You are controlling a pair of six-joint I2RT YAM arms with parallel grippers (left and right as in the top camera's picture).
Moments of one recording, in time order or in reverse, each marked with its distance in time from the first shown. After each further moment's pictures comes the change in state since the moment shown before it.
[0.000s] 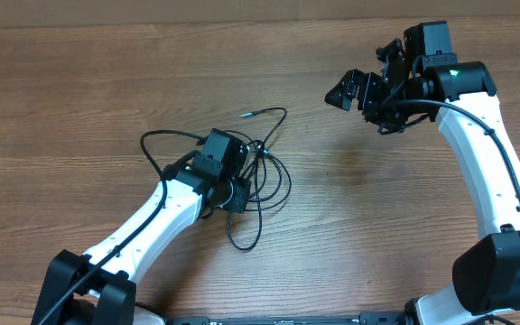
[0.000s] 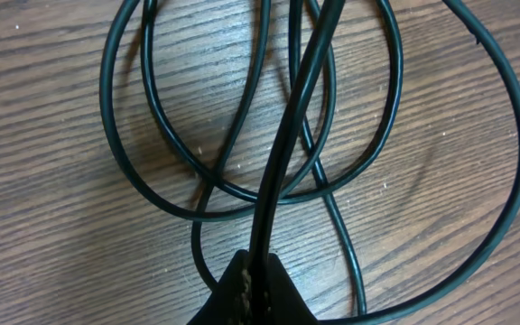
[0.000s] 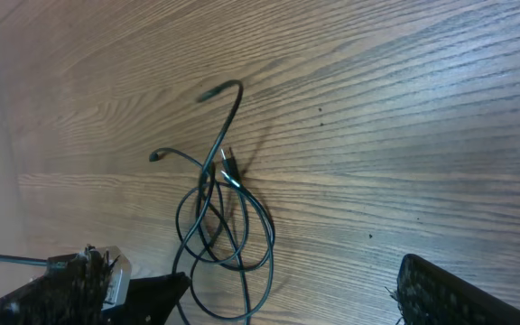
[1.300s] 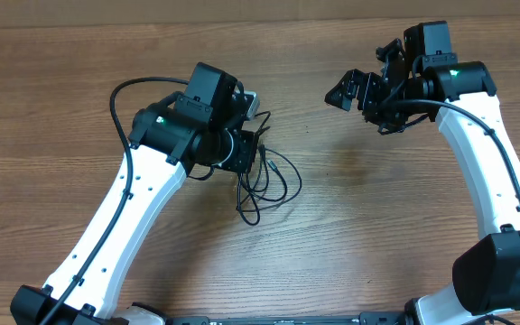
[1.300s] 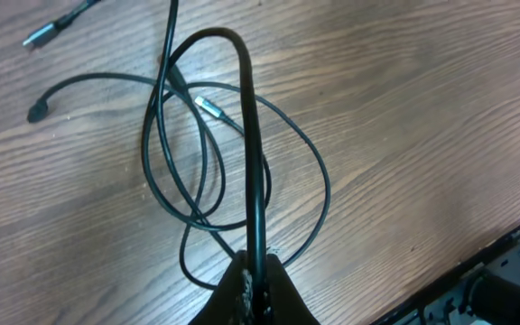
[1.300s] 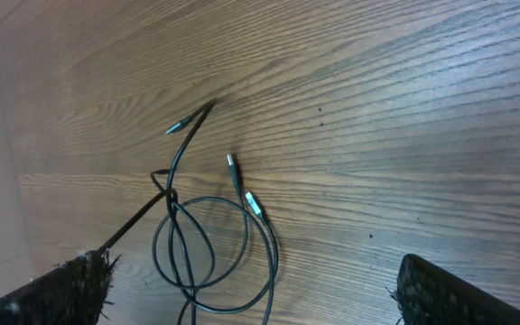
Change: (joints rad) left arm 0.021 -0.001 0.600 -0.496 0.167 -0.006; right arm 0.000 0.000 0.000 0.000 0.000 0.000
